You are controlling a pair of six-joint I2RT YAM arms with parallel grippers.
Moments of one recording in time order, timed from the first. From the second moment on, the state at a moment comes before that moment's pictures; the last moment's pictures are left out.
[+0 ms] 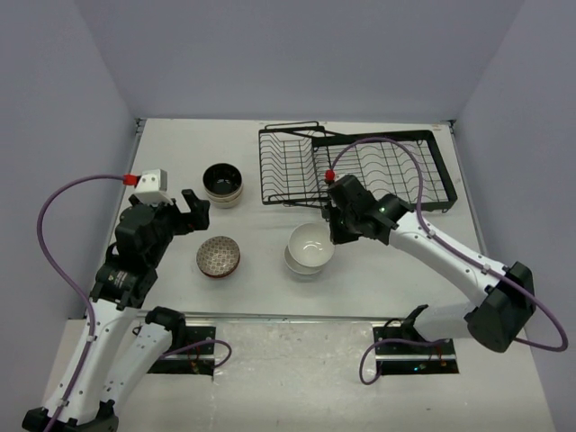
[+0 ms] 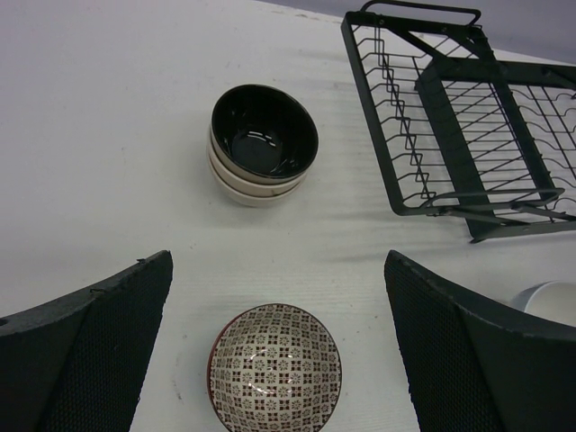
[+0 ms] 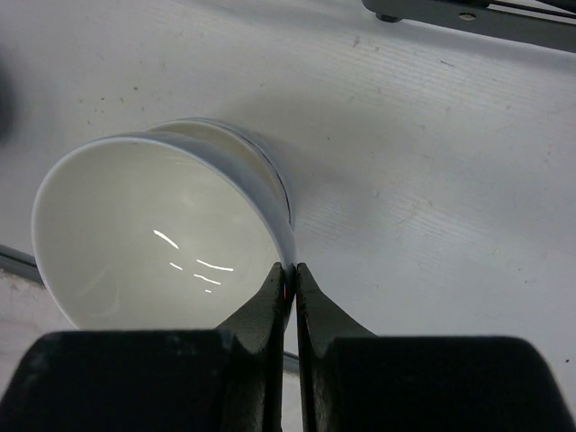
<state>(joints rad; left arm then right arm) -0.28 0.61 0.80 -0.48 -0.13 -0.31 0.73 1.32 1.15 -0.84 0.11 0.46</state>
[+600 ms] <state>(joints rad) -0.28 0.62 0.79 -0.48 -0.12 -0.31 0.76 1.39 1.08 -0.74 0.11 0.50</state>
